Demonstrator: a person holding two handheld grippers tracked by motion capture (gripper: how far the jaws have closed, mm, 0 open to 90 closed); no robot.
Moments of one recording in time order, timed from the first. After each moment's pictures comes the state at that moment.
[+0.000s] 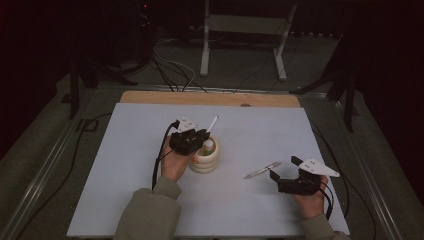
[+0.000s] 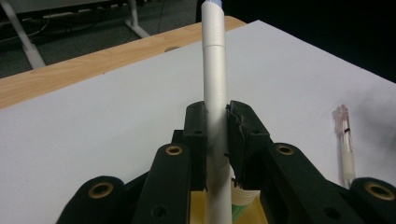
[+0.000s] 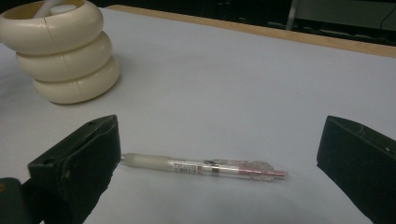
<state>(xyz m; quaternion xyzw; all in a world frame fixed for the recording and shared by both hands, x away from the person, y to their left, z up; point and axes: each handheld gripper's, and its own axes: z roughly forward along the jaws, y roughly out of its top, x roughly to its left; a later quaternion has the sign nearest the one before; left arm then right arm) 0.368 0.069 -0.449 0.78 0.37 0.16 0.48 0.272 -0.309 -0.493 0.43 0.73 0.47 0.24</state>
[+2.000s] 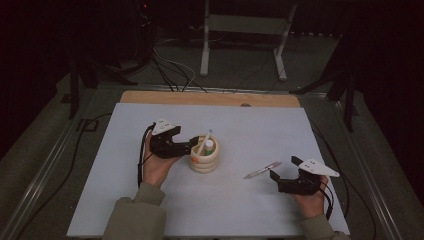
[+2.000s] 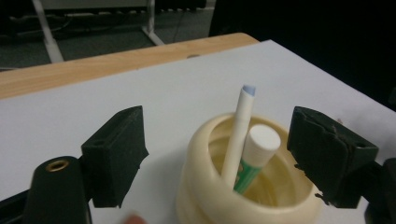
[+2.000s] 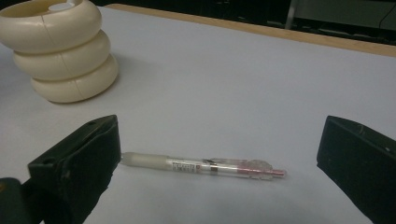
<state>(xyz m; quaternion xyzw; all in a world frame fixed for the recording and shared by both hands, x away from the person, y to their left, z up) 0.344 0.124 -0.436 0.74 0.41 0.15 0.51 0.272 -0.309 -0.494 0.43 0.73 0.47 0.24</state>
